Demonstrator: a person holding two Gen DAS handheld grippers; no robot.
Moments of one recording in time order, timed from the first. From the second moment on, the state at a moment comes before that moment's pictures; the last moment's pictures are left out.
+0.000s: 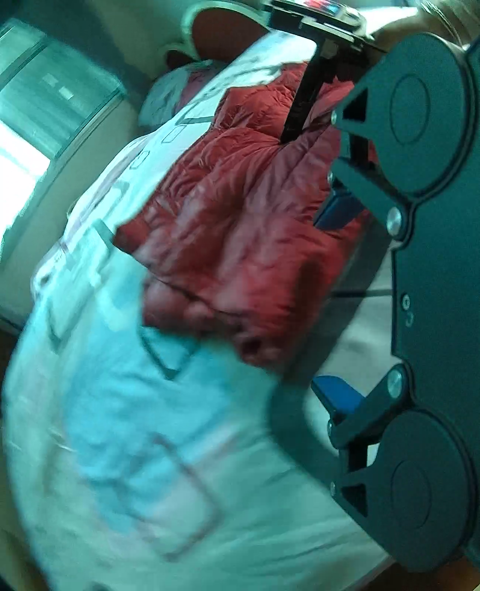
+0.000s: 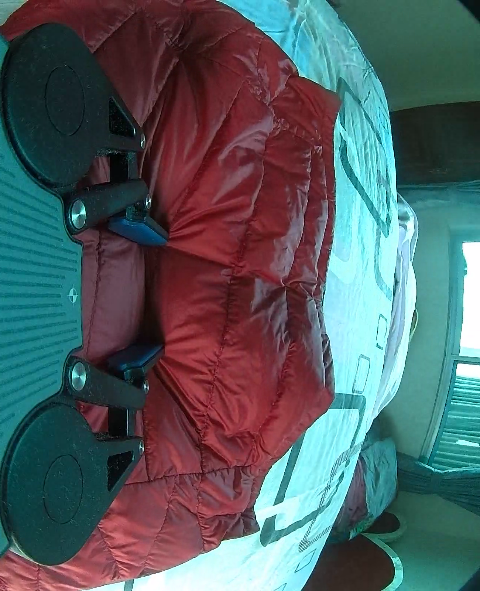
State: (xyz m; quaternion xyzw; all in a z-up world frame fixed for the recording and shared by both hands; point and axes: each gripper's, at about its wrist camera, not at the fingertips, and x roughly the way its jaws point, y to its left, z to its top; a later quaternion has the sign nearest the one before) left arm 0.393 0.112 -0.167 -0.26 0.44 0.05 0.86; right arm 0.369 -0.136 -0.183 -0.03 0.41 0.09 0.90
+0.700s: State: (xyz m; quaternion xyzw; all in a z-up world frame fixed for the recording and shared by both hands) left arm 0.435 0.103 -0.195 -0.34 0.32 0.04 0.88; right arm 0.286 -0.188 -0.140 -0.04 0.36 0.06 0.93
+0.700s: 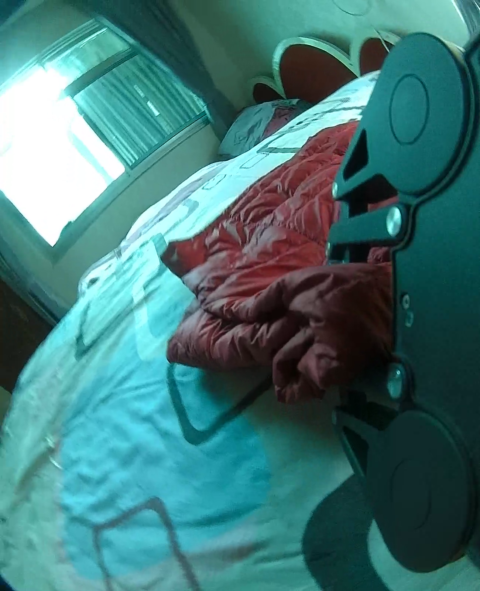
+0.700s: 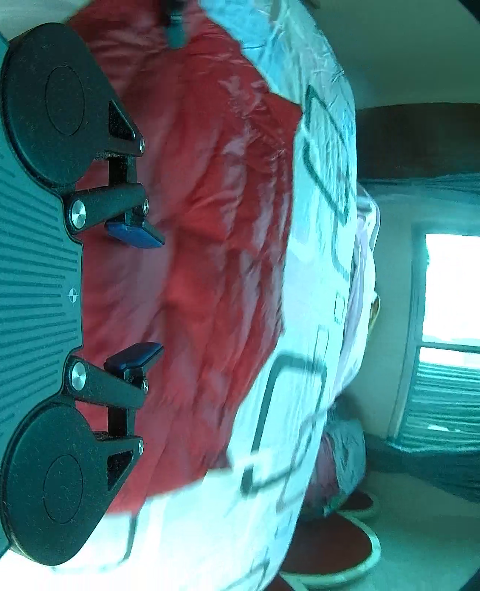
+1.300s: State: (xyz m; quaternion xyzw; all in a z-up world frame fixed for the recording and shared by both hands) left arm 0.401 -0.089 -0.068 0.06 0.19 -0.20 0.96; right arm 0.249 -0.234 -0.167 0.03 0.38 0.03 0.92
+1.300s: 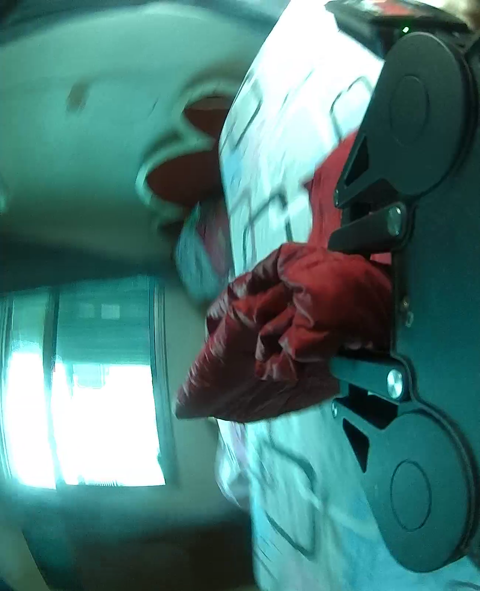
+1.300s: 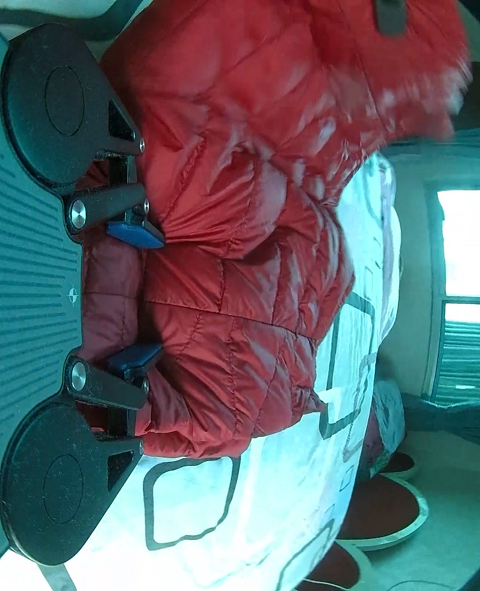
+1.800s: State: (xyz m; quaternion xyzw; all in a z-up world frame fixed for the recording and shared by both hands) left arm 0.377 -0.225 -0.164 0.20 0.25 -0.35 0.88; right arm 0.158 -0.327 -0.130 0.10 0.36 -0.11 0.92
